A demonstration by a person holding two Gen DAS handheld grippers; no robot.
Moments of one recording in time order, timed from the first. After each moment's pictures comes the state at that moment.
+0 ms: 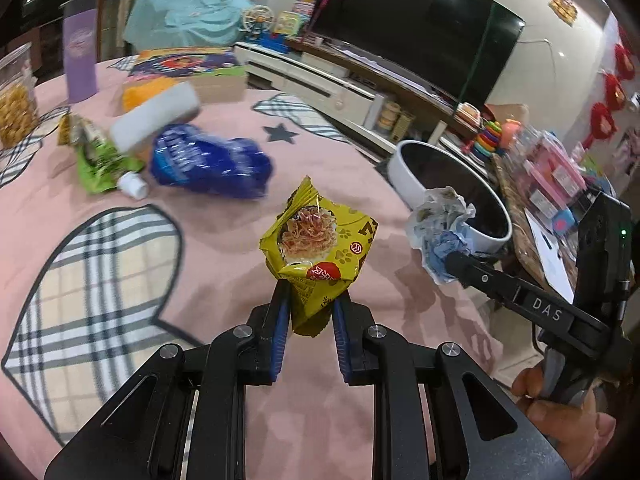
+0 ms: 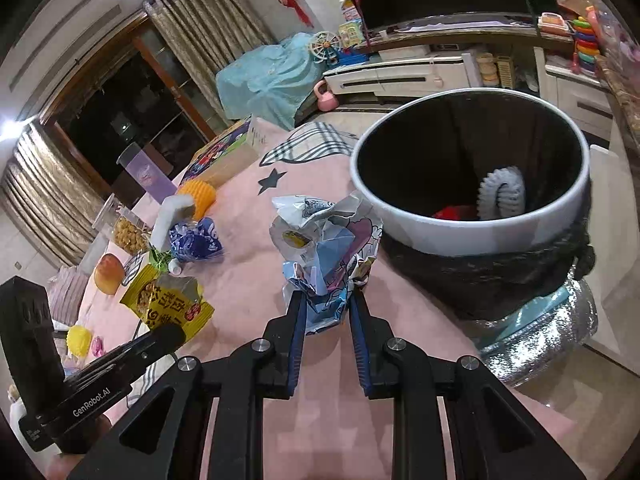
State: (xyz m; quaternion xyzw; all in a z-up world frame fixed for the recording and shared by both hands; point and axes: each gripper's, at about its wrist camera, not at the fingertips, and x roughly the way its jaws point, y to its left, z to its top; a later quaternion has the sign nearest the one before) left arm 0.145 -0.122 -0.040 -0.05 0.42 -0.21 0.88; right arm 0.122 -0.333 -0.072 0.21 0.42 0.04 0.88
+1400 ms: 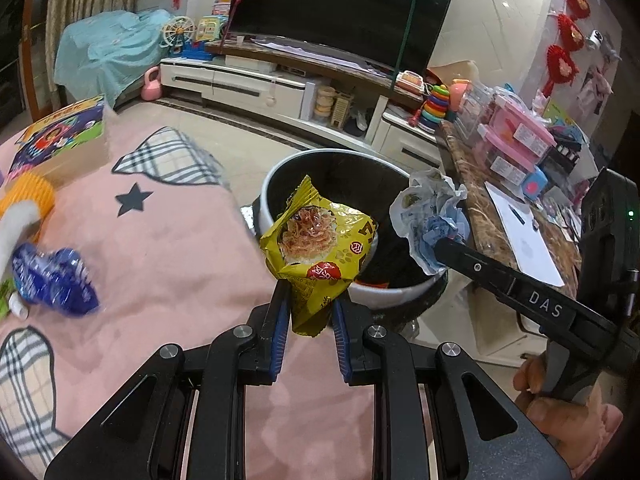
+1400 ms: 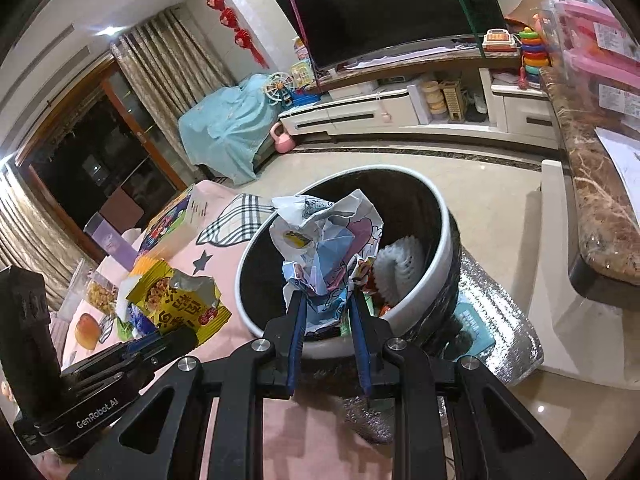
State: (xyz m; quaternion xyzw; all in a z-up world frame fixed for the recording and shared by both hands) left arm 0.181 -0.261 -0.012 0.03 0.41 -0.30 0.86; right arm 0.123 -0.434 -0.039 0.23 0.37 -0.04 0.90
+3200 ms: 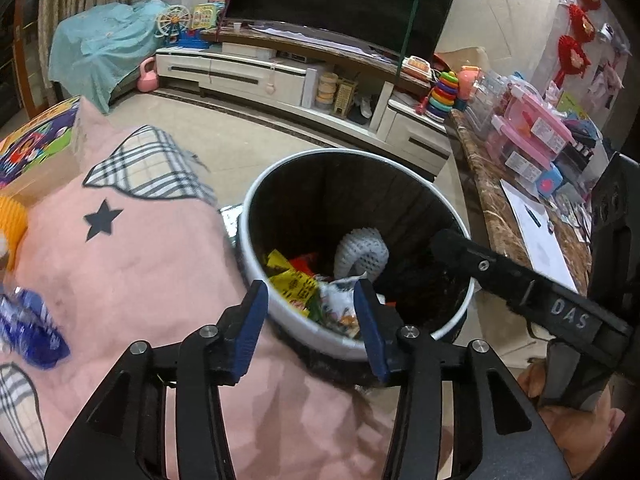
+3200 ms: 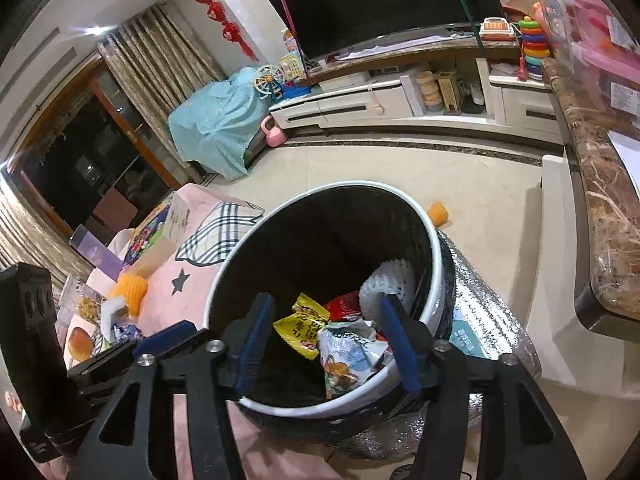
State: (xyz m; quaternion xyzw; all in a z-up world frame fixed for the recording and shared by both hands) left arm 0.213 -0.293 -0.022 0.04 0.43 -0.29 0.85; right arm 0.156 -0.454 -0.045 0.23 0.39 -0.04 0.89
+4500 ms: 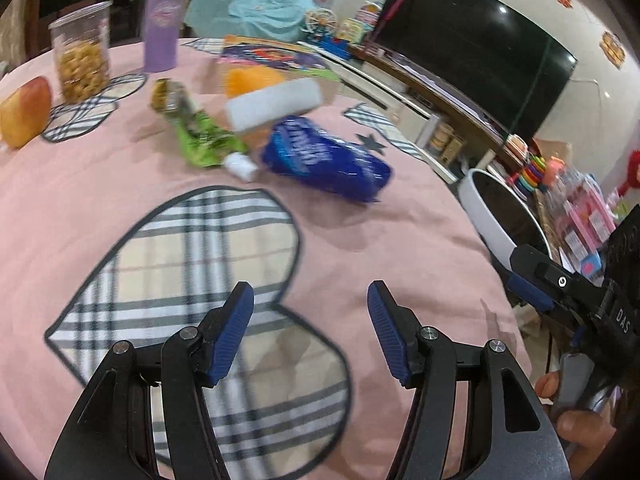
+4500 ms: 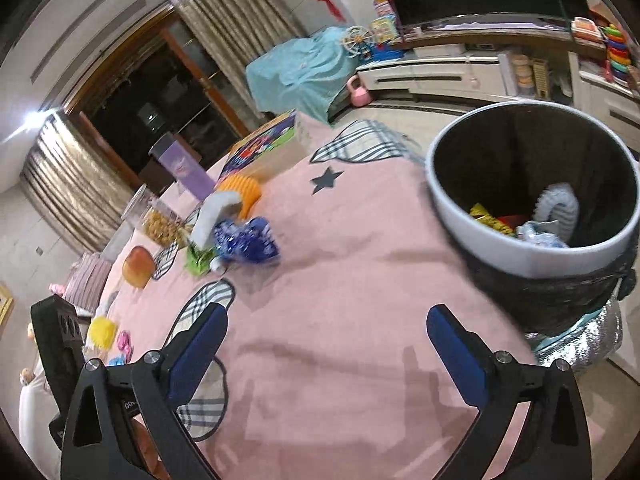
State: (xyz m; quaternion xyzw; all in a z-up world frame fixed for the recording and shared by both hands) left arm 0.147 -0.048 -0.049 -0.10 0.43 -0.12 0.89; right arm 0.135 -0.286 -0.058 0.21 0.42 0.10 0.88
